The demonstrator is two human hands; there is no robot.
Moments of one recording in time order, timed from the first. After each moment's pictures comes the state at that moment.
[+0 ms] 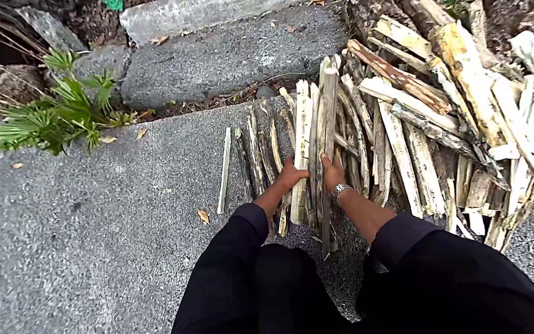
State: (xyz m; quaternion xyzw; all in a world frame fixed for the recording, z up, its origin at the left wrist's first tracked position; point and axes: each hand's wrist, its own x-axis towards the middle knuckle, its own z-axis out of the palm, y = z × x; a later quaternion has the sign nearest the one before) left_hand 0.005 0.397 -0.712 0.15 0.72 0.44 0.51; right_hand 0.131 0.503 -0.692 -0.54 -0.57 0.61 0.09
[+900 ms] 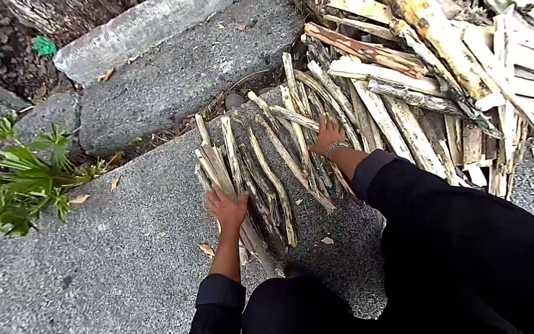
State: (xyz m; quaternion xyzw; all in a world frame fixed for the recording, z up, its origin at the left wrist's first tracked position) left_hand -0.086 0.289 -0.681 0.18 0.96 0.09 0.21; right_hand 0.089 0.621 -0.743 -0.52 -0.82 0.23 -0.12
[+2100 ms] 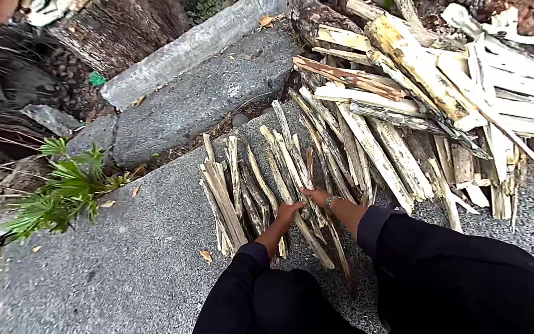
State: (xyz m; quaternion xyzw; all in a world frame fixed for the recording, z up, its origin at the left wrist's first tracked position) left_hand 0.067 0.383 -0.770 0.10 0.73 0.42 0.53; right_hand 0.176 0.530 -0.764 -0.51 -0.51 0.67 -0.15
